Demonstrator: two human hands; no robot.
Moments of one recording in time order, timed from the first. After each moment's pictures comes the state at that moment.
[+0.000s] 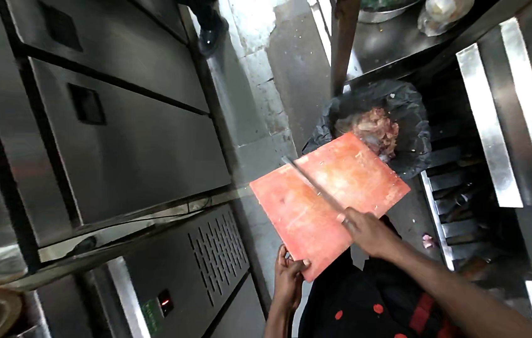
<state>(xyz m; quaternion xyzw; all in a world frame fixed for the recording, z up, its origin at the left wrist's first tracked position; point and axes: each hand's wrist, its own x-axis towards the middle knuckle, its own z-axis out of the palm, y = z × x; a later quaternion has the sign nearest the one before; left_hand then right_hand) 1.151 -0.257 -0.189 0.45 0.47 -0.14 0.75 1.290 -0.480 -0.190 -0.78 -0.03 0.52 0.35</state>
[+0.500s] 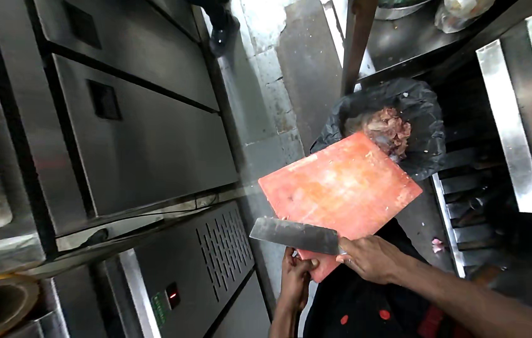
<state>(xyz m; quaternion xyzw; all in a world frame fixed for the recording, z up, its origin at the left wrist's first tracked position) 1.154 -0.257 -0.188 0.45 0.48 -0.15 0.74 1.250 -0.475 -0.201 -0.76 -0.33 0.48 0.30</state>
